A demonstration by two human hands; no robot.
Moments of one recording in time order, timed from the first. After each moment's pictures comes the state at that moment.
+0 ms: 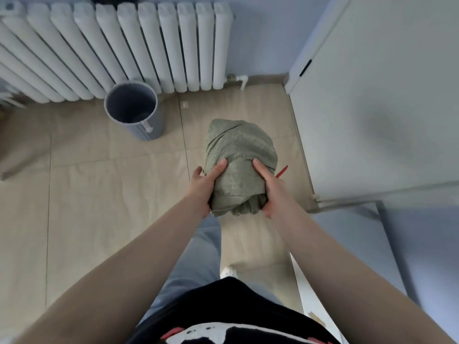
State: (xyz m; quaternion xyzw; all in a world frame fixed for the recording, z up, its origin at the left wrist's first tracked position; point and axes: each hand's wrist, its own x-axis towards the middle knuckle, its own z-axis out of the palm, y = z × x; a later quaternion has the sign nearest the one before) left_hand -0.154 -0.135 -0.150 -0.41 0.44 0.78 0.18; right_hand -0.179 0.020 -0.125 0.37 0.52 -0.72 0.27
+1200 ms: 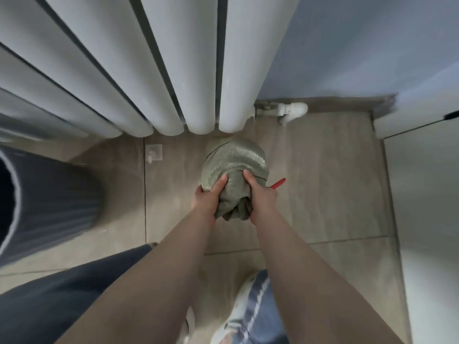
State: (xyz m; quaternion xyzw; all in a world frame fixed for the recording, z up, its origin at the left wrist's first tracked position) left_hand -0.731 -0.221 -0.757 -0.55 0.41 0.71 0.15; right_hand -0.776 -0.111 -0.750 0.46 0.58 -0.62 0.25
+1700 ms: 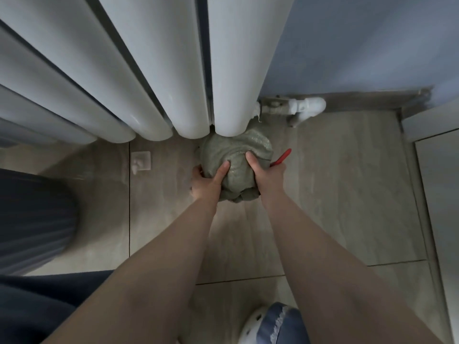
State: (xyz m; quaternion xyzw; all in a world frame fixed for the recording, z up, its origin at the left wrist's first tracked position) left_hand -0.793 -0.226 -0.846 -0.52 0.57 0.63 0.07; right_hand -0.853 -0.101 -0.850 0.29 0.71 -0.61 0.22
